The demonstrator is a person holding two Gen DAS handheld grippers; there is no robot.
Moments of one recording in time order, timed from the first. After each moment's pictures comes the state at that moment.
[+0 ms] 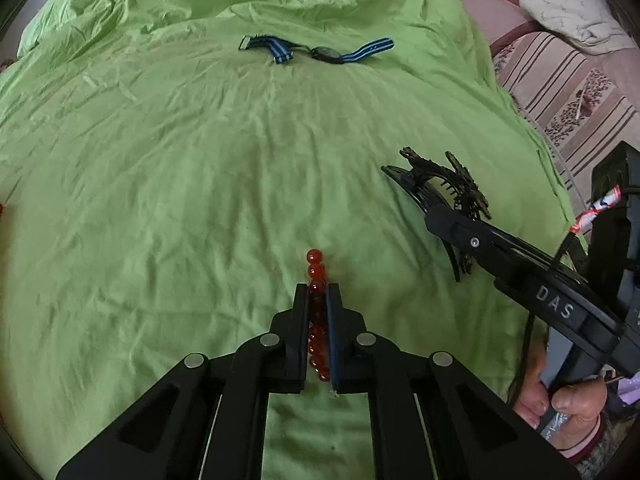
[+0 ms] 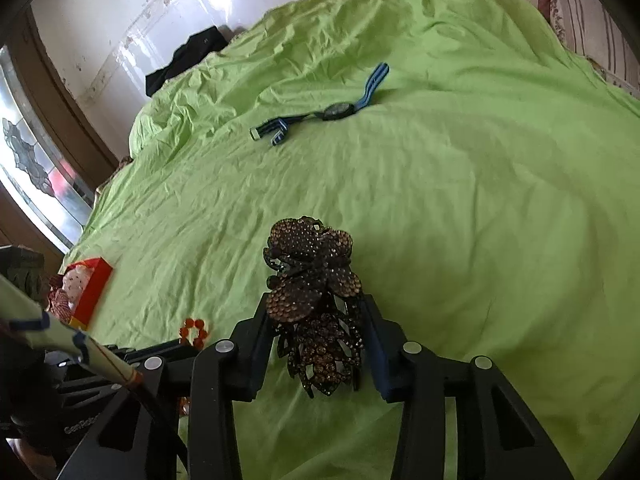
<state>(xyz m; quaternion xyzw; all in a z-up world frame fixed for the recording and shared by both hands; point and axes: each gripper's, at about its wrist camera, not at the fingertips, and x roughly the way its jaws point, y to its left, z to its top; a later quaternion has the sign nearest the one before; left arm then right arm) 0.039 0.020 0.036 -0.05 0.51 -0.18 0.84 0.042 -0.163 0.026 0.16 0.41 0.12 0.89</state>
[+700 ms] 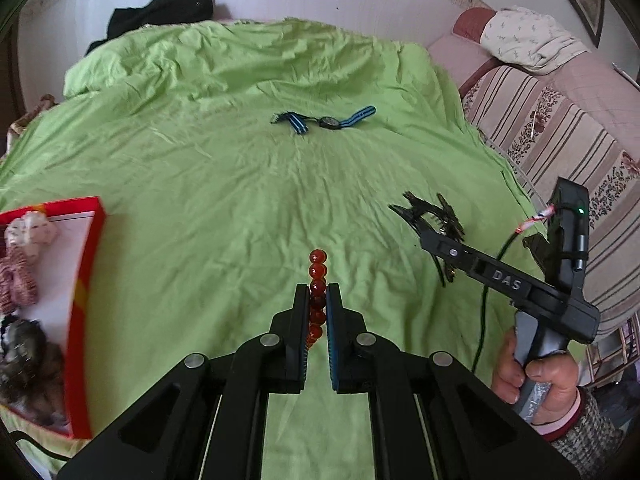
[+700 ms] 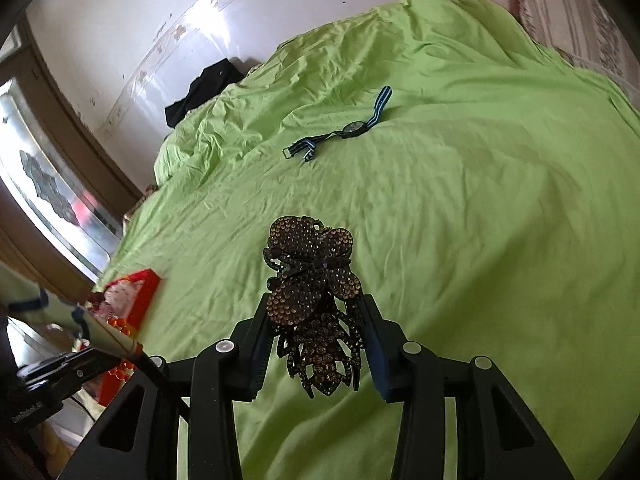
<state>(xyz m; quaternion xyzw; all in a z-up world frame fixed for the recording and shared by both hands) -0.066 0.084 0.124 -0.03 0.42 -0.17 0.89 -0.028 -0.152 0.058 0.22 0.38 0.12 0.89</state>
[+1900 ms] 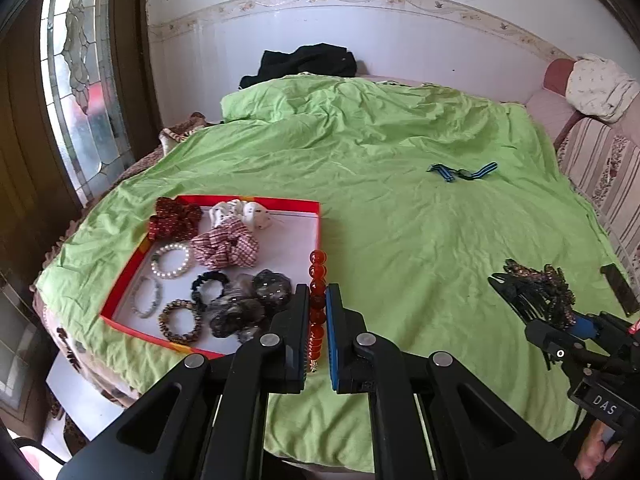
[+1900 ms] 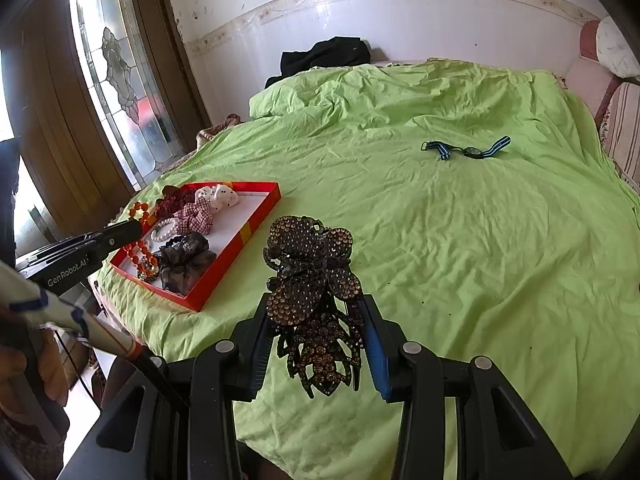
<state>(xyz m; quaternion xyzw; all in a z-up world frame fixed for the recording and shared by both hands) -0.175 0.232 0.169 -0.01 0.35 0.04 0.94 -0.157 0.019 0.130 0.04 0.36 0.20 0.91</state>
